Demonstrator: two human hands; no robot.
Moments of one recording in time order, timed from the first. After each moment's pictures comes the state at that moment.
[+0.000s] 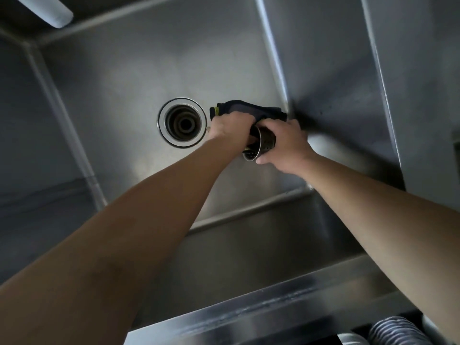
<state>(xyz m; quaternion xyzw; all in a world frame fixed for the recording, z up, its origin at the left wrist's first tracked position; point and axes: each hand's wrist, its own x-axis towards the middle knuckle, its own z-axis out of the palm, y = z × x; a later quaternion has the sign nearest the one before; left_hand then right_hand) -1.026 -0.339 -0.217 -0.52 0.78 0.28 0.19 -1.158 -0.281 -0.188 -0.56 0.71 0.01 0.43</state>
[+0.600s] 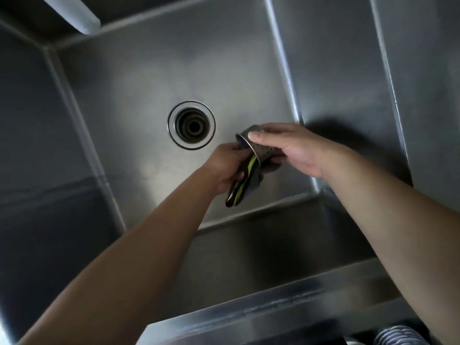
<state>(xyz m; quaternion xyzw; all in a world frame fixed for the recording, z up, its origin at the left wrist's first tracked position) -0.994 -0.283 -0.178 -0.57 0.15 0.79 -0.15 -1.150 -0.293 -0.158 -0.26 0.61 -0.16 0.73</state>
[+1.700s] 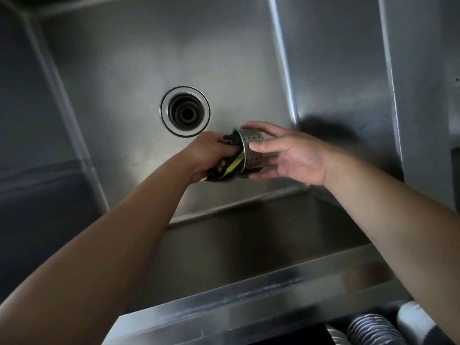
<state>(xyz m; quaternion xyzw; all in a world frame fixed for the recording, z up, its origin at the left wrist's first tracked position) -0.958 -0.284 -0.187 -0.59 0.29 0.75 -0.07 -1.151 -0.273 -0.138 -0.13 0.52 -0.16 0.83</state>
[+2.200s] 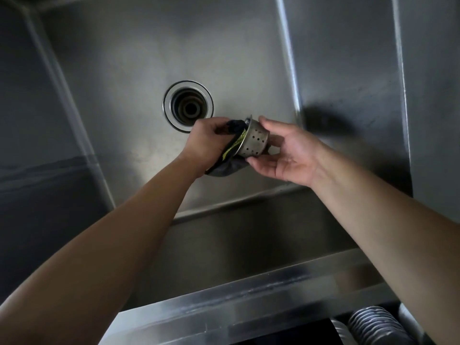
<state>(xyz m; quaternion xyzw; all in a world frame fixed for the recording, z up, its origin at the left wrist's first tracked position) -0.958 -0.286 -0.193 -0.62 0.40 0.65 -0.19 -1.135 -0.273 -0.140 0.06 0.60 -0.20 0.77</state>
